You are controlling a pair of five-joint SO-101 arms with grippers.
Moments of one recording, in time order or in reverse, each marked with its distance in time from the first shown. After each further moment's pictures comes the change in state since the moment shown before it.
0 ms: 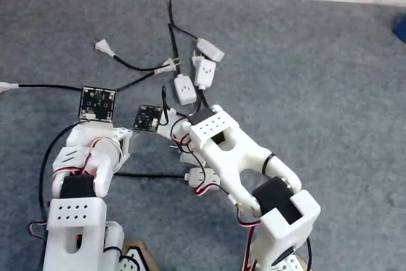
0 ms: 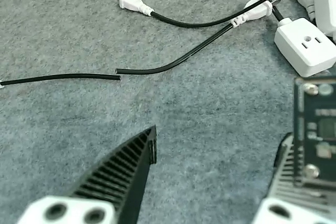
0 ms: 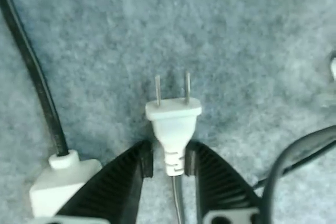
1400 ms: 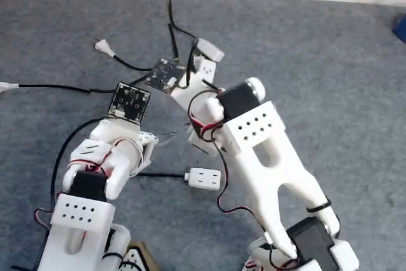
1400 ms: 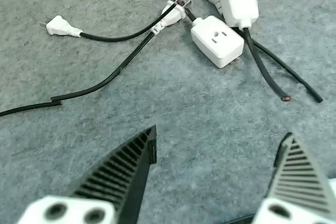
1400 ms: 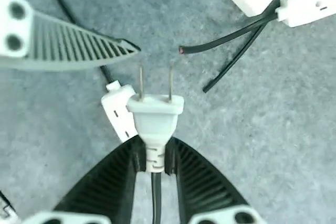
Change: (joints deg) left arm 13.6 0.0 -8.4 11.6 0.0; right arm 2.5 -24.7 -22.2 42.1 -15.5
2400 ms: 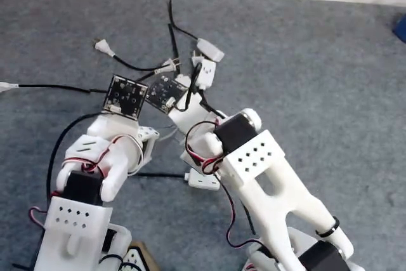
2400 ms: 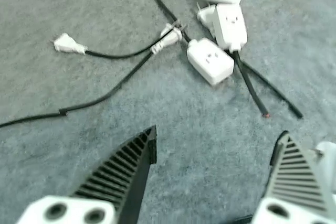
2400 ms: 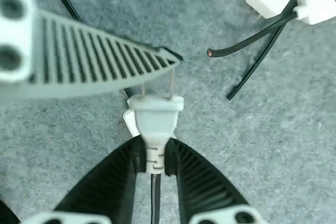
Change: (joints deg) left arm 4.4 -0.2 -6.0 6.1 2.3; right arm -5.6 -12.5 19.6 -13.3 -10.5
